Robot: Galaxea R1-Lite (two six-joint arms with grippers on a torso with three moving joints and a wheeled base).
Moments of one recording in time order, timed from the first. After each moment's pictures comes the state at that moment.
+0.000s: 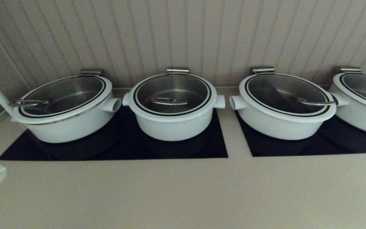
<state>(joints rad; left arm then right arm) -0.18 0.57 -0.36 -0.25 -0.13 0.03 -0.02 0.00 0.00 0.00 0.04 -0.05</state>
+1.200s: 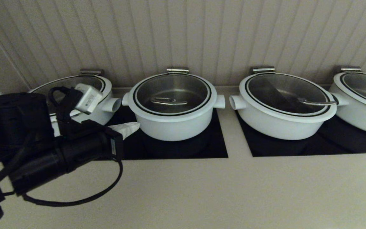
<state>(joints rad) -0.45 1.45 -0.61 -0.65 -0.13 -0.05 -0.02 0.00 0.00 0.00 0.04 -0.05</state>
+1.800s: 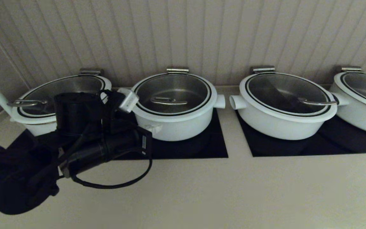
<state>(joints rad) -0.51 1.65 -0.73 -0.66 -0.13 -0.05 -0.02 0.00 0.00 0.00 0.04 -0.05</state>
